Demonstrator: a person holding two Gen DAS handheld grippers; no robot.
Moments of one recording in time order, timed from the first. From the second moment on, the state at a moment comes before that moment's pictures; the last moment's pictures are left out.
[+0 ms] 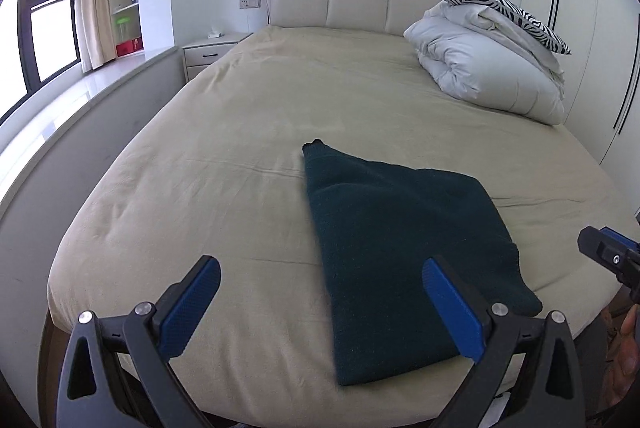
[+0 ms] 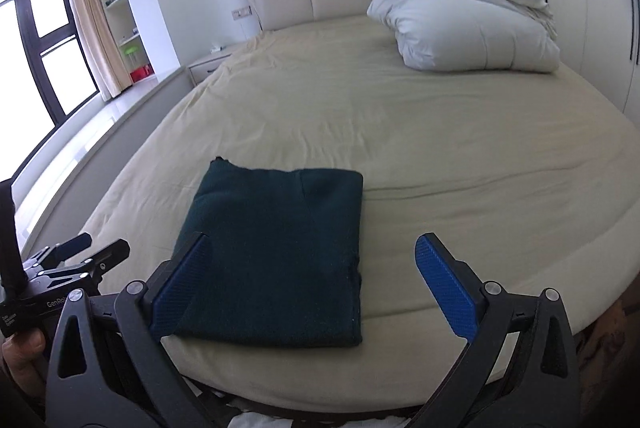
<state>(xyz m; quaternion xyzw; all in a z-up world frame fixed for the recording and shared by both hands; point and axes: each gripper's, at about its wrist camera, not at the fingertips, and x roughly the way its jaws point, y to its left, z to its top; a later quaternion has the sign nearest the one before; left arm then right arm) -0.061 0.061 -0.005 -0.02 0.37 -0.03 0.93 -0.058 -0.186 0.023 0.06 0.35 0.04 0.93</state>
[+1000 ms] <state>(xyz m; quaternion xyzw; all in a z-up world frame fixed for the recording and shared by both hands) -0.055 0.070 -0.033 -0.01 0.41 0.01 0.91 -0.050 -0.165 -0.020 0.04 0.40 0.04 0.91</state>
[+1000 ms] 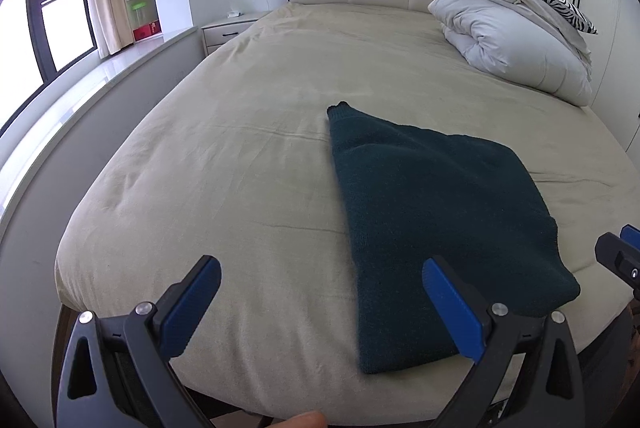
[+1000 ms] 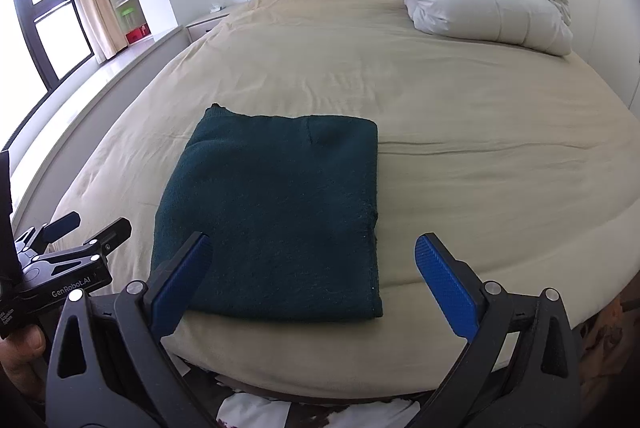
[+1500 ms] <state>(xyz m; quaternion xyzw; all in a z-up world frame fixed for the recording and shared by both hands) -0.053 0.071 -0.034 -0.01 0.41 0.01 0.91 -0.045 -0.169 -0.026 0.03 0.41 0.04 0.91</state>
